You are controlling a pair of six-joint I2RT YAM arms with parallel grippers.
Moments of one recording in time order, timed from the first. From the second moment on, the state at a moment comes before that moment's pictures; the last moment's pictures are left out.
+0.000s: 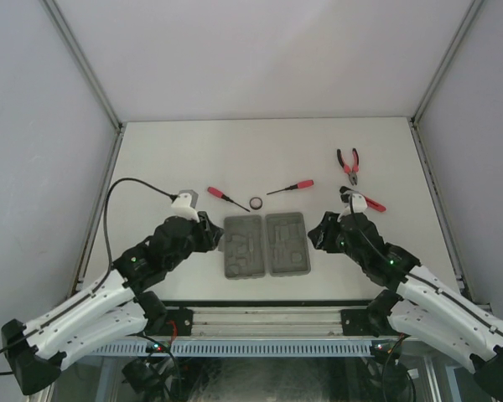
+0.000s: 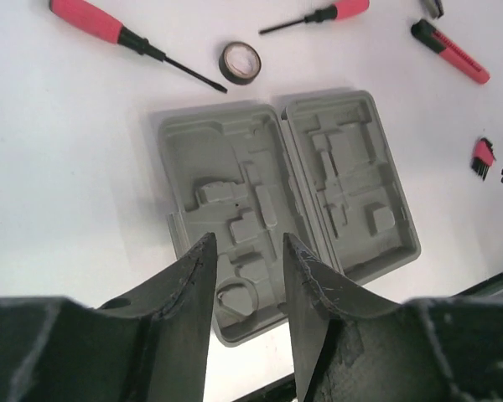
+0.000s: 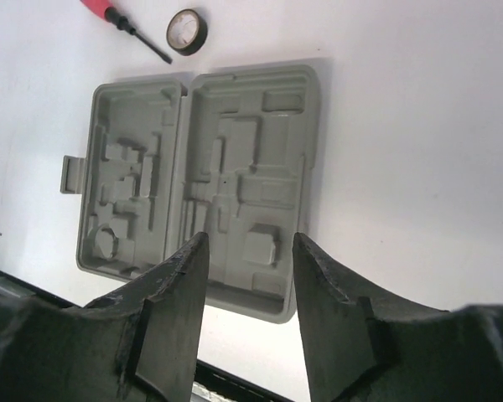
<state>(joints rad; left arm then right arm) -0.82 0.73 0.59 -0.38 -0.29 -0.63 0.71 0.73 0.53 -0.40 0.18 0.66</state>
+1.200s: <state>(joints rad) -0.55 0.70 0.73 -0.54 -0.07 -0.51 0.26 0.88 0.69 -0.53 0.05 0.58</state>
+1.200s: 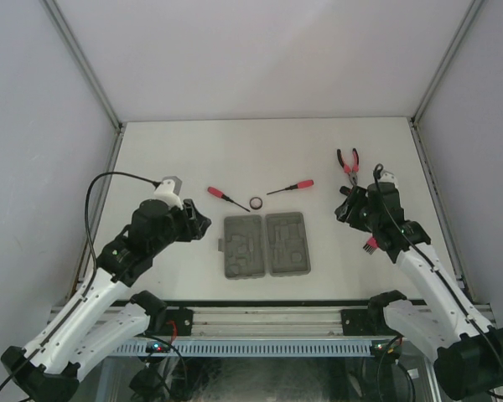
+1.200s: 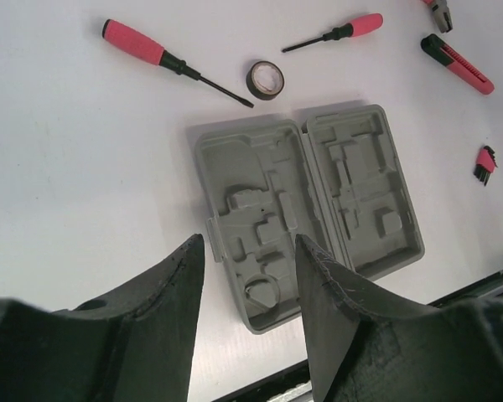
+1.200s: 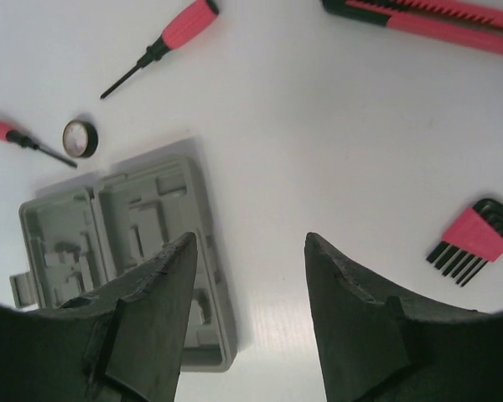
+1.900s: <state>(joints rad) -0.54 0.61 0.73 -0.75 -0.08 -0.53 0.12 1.16 0.78 -0.40 -0.03 0.48</state>
